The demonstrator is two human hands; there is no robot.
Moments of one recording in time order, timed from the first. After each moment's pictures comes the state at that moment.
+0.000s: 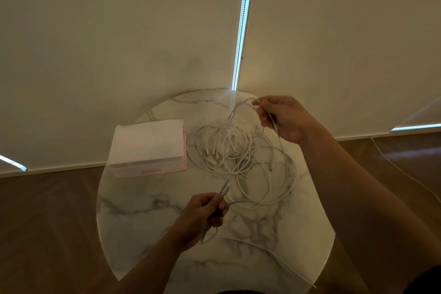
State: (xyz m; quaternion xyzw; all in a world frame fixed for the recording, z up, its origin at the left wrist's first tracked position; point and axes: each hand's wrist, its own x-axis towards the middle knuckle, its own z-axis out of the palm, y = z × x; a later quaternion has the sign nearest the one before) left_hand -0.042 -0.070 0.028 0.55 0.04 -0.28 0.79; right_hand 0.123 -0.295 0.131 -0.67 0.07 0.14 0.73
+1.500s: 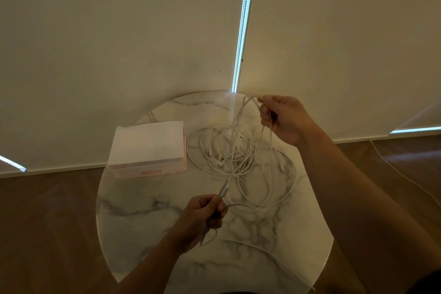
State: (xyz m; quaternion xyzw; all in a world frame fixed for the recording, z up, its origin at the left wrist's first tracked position) left_hand -0.046 -0.069 0.030 0.55 0.05 -0.27 0.79; right_hand 0.122 -0.291 0.133 -0.61 0.10 0.10 0.78
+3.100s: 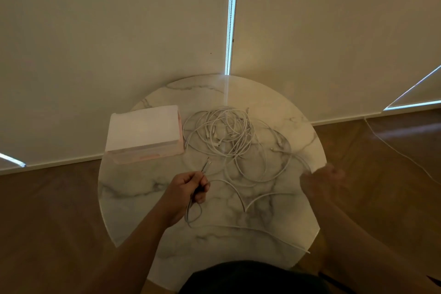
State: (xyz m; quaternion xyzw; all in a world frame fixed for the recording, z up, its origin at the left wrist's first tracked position) left_hand -0.047 -0.043 0.026 0.59 0.08 -0.27 0.76; right_hand -0.043 -0.364 0.002 -0.89 0.41 0.04 0.21
